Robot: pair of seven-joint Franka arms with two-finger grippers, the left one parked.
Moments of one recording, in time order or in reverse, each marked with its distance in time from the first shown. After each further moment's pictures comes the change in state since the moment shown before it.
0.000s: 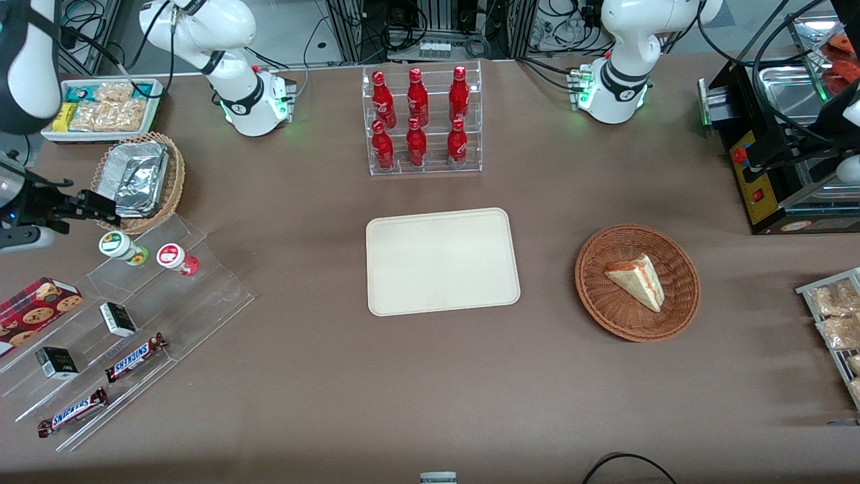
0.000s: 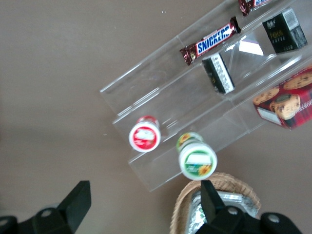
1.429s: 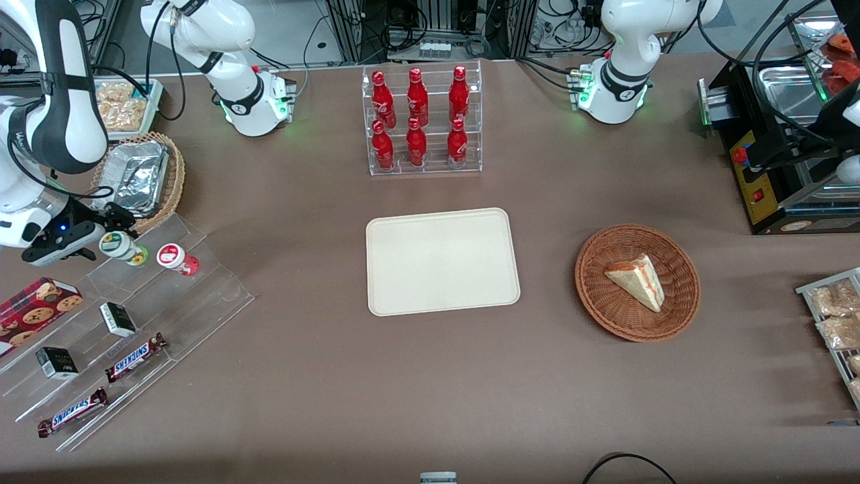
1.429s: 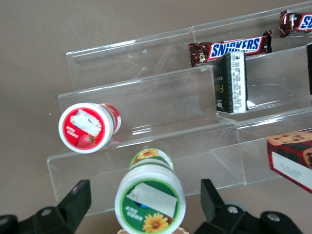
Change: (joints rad) arm -0.098 -0.005 -0.036 -0.365 0.056 0.465 -0.518
